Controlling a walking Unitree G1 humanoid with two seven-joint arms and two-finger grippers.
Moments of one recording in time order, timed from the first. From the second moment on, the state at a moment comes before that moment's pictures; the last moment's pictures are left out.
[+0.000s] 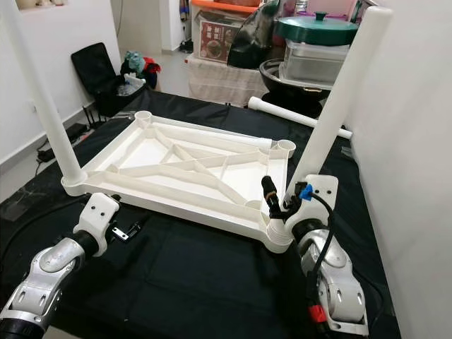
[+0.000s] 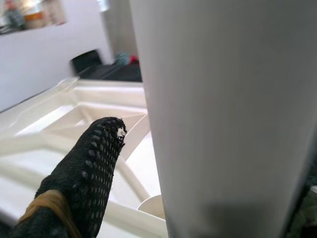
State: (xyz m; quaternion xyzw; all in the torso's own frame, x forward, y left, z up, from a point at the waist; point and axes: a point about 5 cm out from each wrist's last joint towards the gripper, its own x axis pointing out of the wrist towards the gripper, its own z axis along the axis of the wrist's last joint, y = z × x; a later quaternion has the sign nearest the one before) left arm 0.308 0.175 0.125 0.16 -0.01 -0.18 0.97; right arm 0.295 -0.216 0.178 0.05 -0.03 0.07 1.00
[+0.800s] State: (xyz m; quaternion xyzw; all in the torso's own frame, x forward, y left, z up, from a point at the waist) left arm 0.309 0.173 0.125 0.17 -0.01 -0.18 0.97; right arm 0.308 -0.227 0.172 0.04 -0.02 -0.08 1.00
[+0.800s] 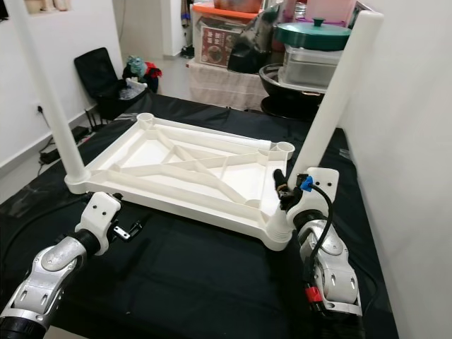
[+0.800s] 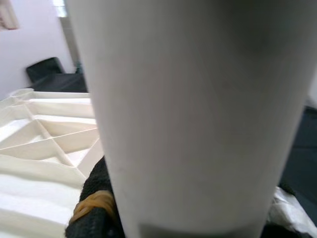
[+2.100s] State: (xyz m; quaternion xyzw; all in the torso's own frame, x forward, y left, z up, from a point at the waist) left arm 0.309 0.171 0.123 0.16 -0.01 -0.19 0.97; right arm 0.295 -0.203 0.197 0.12 -0.06 0.14 0.98
